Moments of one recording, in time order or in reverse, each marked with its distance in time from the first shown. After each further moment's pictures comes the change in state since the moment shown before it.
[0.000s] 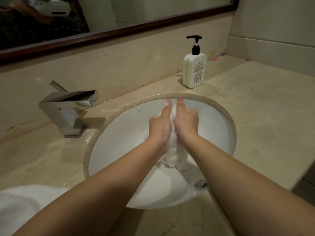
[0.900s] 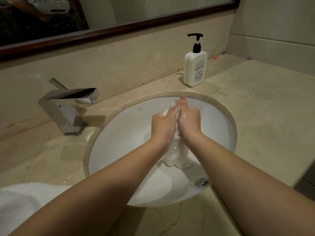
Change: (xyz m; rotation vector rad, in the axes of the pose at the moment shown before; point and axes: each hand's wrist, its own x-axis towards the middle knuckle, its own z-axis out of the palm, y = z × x) left_hand -0.012 0.001 0.003 0.077 -0.044 0.103; right_hand 0.003 0.005 -0.004 0.072 -0.039 -0.001
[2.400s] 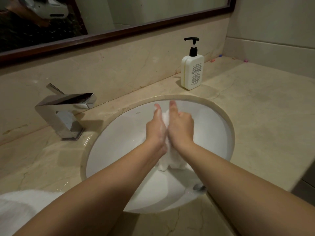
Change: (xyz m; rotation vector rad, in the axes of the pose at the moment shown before) left_hand 0.018 -0.011 -0.003 -0.166 -0.002 -0.167; right_hand -0.014 -0.006 0.005 -0.116 0.035 -0.103
